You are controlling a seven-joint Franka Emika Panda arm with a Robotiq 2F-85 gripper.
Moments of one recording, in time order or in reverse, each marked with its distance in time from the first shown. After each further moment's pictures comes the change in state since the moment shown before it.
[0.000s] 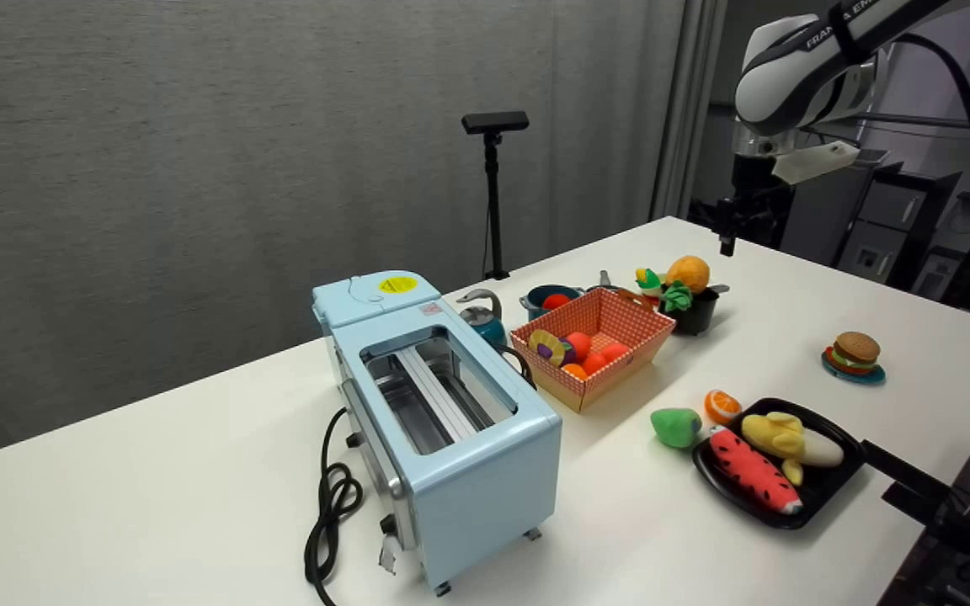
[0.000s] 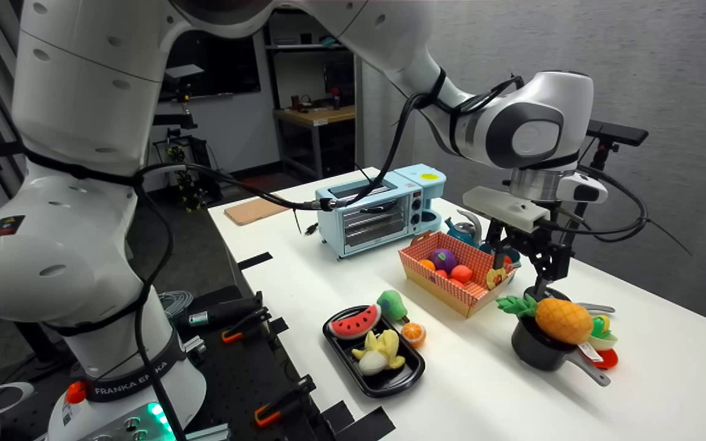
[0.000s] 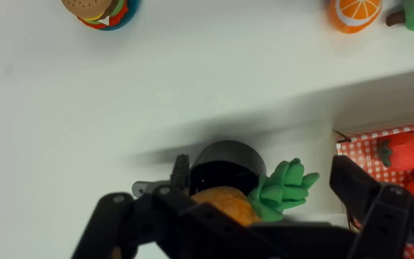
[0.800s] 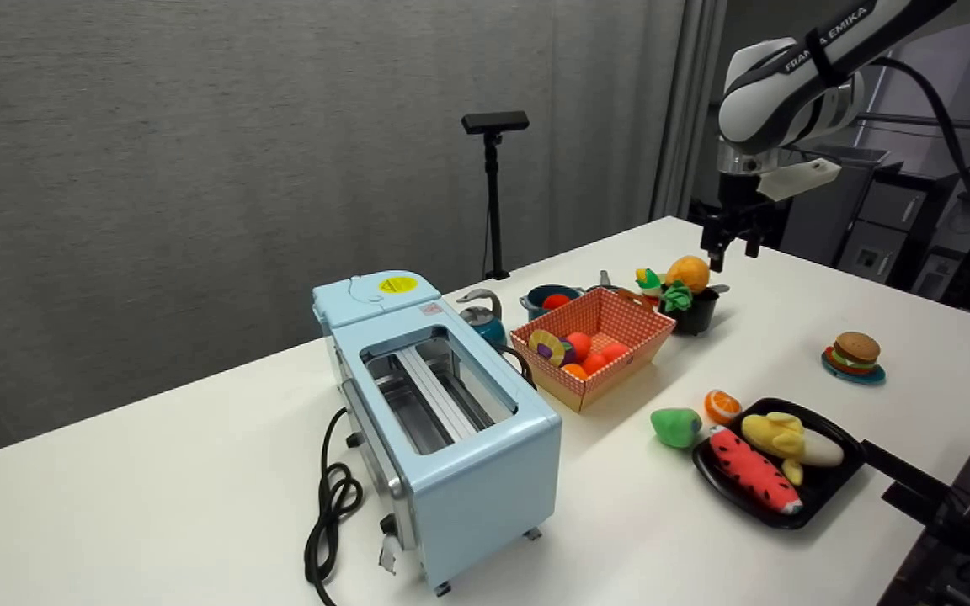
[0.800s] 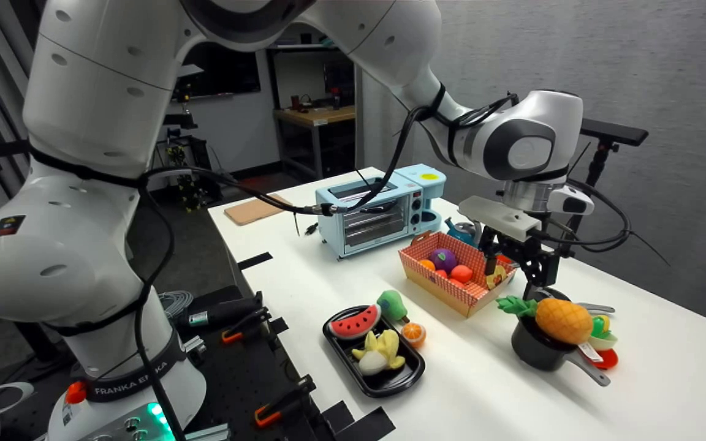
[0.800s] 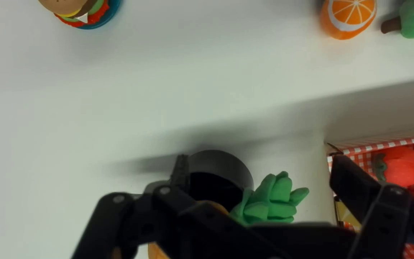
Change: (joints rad) arm 0.003 0.063 0.023 0.034 0.000 -0.009 0.000
